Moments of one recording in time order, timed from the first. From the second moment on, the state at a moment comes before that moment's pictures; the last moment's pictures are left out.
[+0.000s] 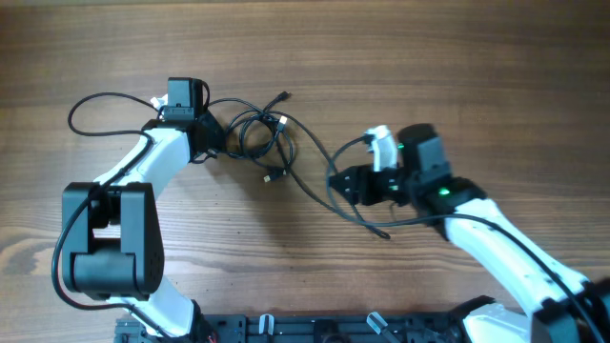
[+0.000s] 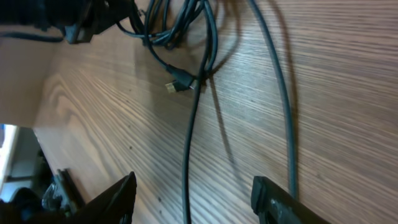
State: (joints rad) left arm -0.04 1.82 1.04 -0.34 -0.11 -0.67; right arm 0.41 1.38 0.67 -0.14 -0.57 0.37
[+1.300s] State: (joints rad) left arm -0.05 1.82 1.04 -0.35 -0.05 -0.67; right arm -0.26 1.39 0.68 -0.45 -0.52 0.49
